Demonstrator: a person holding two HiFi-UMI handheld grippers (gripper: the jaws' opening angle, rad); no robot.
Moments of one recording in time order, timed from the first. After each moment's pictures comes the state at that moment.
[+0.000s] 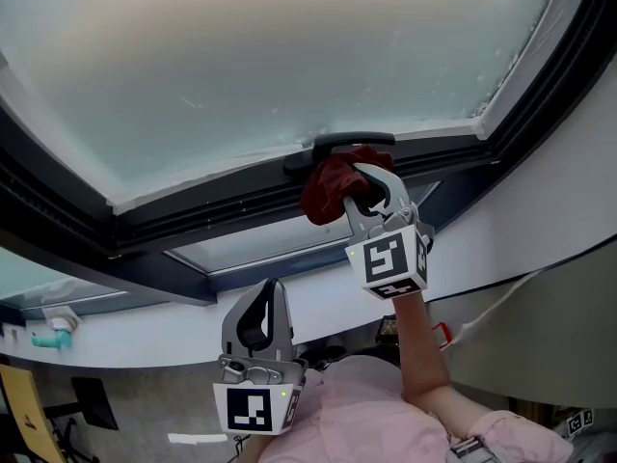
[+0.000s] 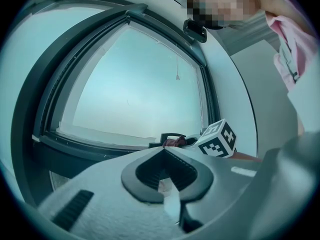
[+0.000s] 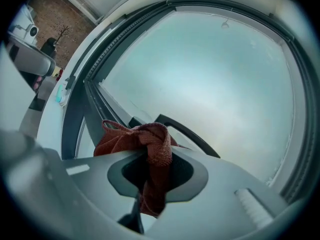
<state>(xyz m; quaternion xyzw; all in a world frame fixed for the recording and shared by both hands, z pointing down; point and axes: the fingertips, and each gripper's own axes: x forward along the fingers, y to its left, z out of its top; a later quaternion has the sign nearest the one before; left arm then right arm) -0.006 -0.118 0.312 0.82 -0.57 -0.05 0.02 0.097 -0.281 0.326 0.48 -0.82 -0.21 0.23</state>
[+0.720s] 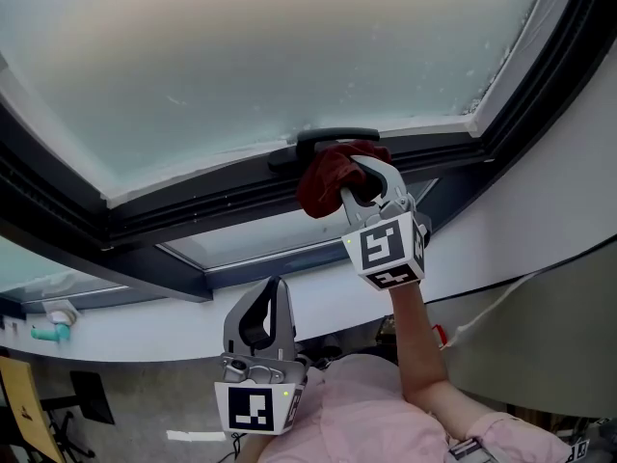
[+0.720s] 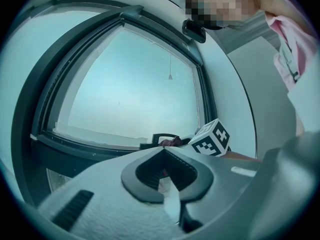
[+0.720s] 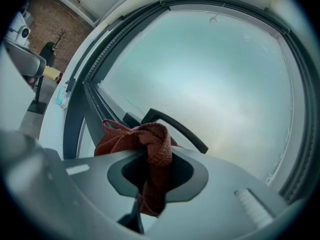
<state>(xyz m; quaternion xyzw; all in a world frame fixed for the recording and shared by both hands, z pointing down) 0.026 -0.109 0.310 0.82 -0.56 -0.05 0.01 0.119 -0.286 0.325 0.47 -0.83 -0.19 0.22</state>
